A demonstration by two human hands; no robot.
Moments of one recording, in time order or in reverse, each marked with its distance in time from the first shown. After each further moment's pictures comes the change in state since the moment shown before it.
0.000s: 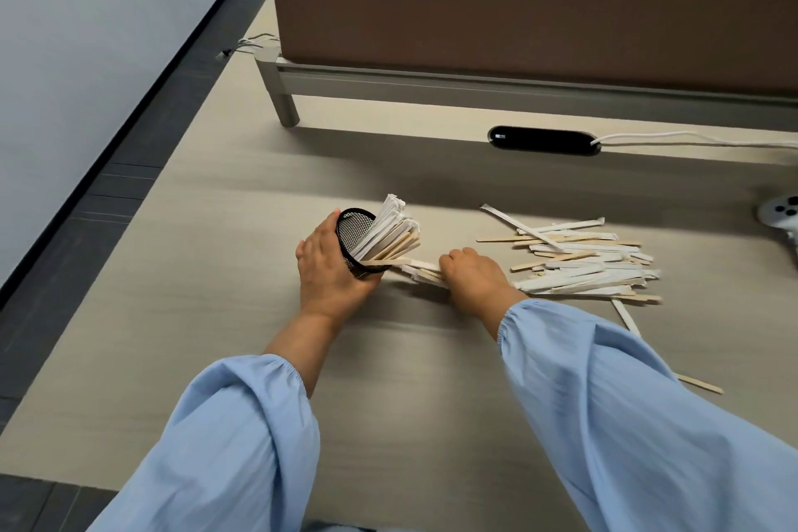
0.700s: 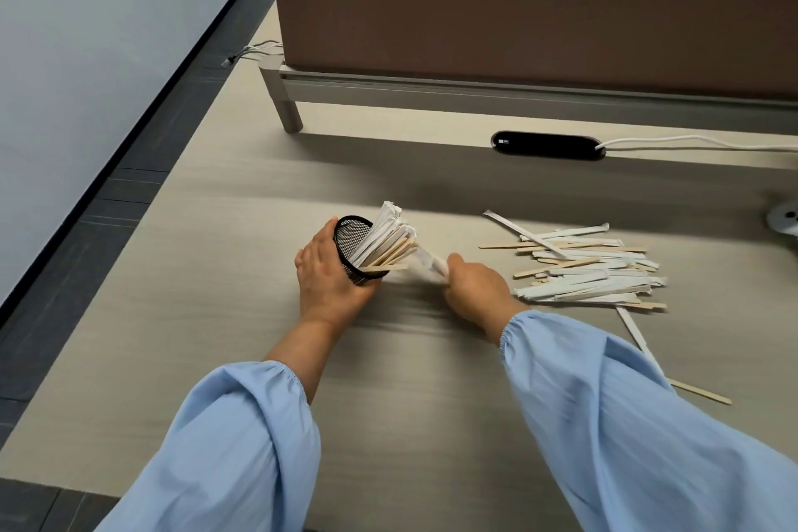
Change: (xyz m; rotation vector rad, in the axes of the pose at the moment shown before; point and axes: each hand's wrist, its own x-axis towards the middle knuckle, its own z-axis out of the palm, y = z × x) left_hand 0.003 -0.004 0.001 -0.014 0.020 -0.041; right_hand 0.002 -0.002 0.000 0.309 0.018 0.168
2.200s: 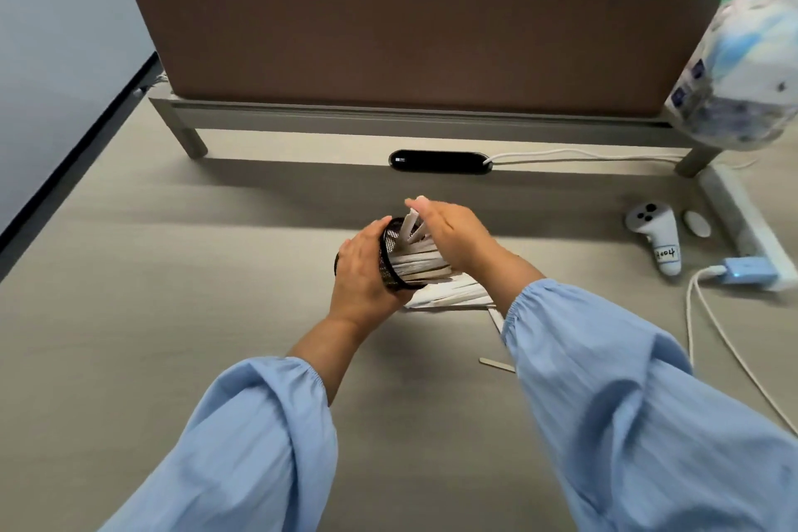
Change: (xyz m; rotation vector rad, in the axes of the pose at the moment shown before) left_hand -0.028 0.161 0.102 -0.168 -0.074 0.321; right_hand -0.052 0.112 -0.125 0.600 0.238 -0.153
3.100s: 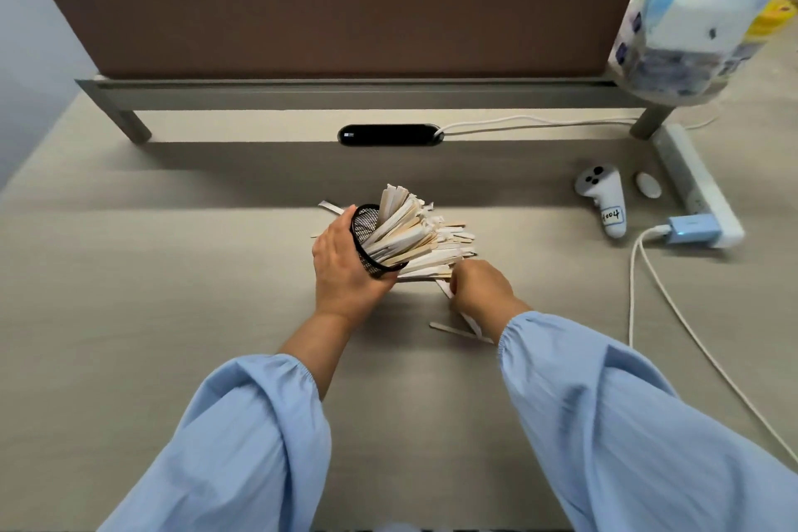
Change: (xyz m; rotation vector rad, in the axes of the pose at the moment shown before) left_hand -0.024 0.046 0.062 0.073 0.063 -0.095; right_hand -0.066 0.147 -0.011 -0.506 -0.167 0.404
